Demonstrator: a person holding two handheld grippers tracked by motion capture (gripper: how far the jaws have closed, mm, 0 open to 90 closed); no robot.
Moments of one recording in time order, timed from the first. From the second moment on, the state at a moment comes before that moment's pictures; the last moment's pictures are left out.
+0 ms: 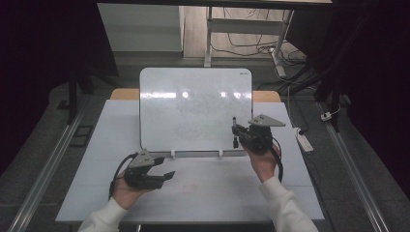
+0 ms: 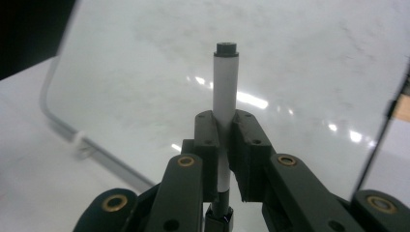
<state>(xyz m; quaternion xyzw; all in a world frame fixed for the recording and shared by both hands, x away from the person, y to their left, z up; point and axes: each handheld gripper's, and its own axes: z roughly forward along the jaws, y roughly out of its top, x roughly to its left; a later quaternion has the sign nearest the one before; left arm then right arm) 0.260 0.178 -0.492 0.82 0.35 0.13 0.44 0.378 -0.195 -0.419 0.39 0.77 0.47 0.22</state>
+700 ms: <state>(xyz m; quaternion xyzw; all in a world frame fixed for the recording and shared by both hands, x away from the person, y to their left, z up) 0.249 0.219 -0.505 0.81 0.38 0.15 0.42 0.433 -0.189 -0.448 0.44 0.76 0.40 0.25</state>
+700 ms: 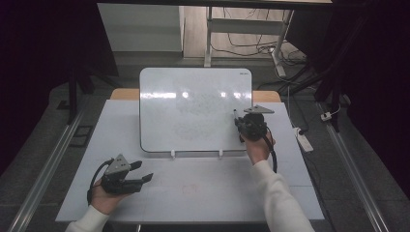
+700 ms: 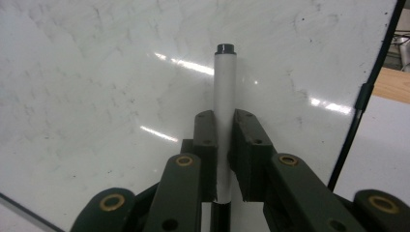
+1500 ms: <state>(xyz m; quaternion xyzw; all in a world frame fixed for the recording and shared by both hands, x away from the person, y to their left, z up) 0.252 0.224 -0.508 0.80 0.40 0.16 0.41 0.384 -0.219 -0.441 0.33 0.78 0.47 0.26</state>
